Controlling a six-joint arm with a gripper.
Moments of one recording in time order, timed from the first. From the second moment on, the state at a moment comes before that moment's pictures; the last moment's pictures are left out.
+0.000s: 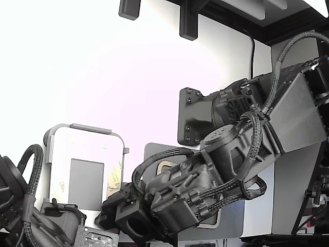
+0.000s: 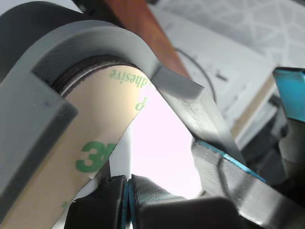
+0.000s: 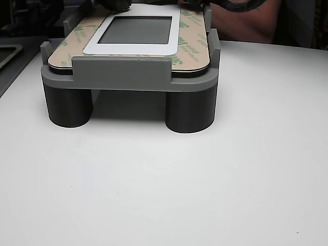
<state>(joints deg) 35.9 97.8 121.2 26.6 -2.9 -103.4</state>
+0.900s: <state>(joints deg) 36.4 97.8 121.2 26.5 -3.4 -103.4</state>
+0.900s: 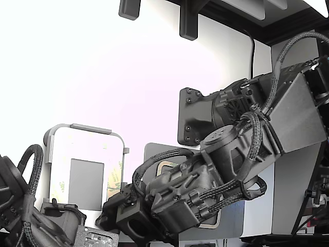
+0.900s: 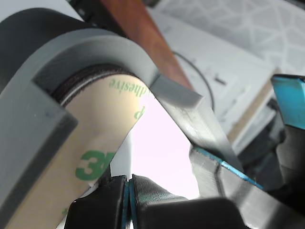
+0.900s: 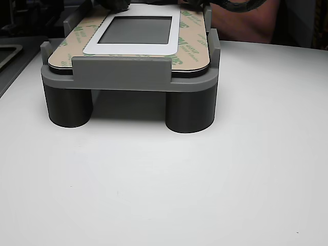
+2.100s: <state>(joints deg) 37.6 96.2 119.1 27.3 -3.2 -102.8</state>
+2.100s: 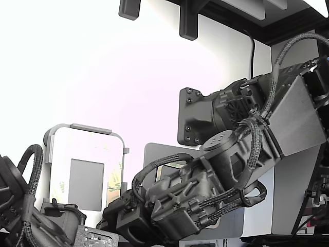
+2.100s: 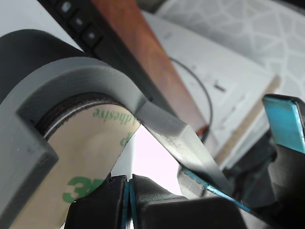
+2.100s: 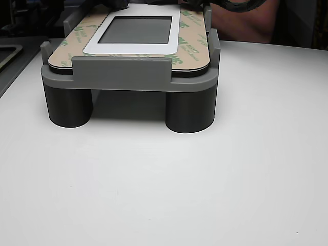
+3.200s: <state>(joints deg) 38.6 95.0 117.1 28.3 -2.5 -102.3</state>
